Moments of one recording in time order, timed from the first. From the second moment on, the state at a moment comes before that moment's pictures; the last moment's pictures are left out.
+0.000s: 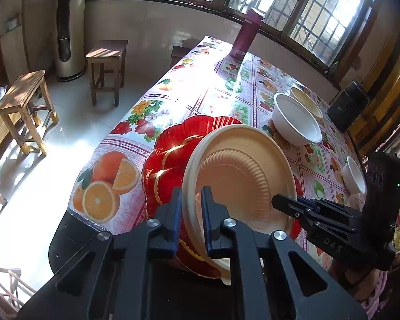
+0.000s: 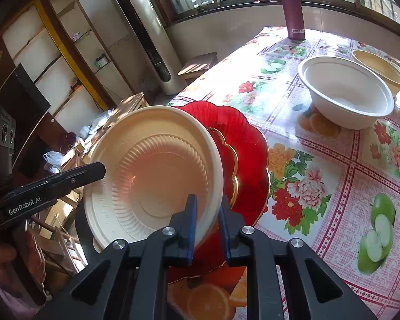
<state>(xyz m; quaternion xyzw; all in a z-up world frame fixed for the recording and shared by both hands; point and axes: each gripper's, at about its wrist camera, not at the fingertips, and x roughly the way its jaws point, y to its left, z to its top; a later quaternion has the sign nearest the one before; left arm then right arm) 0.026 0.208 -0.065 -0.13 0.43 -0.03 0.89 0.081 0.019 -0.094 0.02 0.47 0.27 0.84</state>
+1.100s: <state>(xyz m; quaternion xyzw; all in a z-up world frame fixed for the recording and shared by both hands) 0.032 -0.039 0.024 -0.01 0.27 -0.25 0.93 0.020 -0.296 -0.006 0.12 0.23 0.13 0.96</state>
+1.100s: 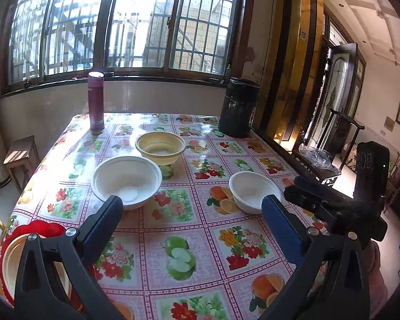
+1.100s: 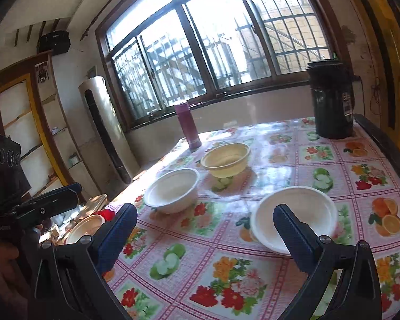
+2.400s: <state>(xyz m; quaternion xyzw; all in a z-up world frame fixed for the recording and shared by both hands) 0.160 -0.190 -0.053 -0.04 0.50 -0.29 0.81 0.125 -0.462 -0.068 0.37 0.35 0.18 0.84</state>
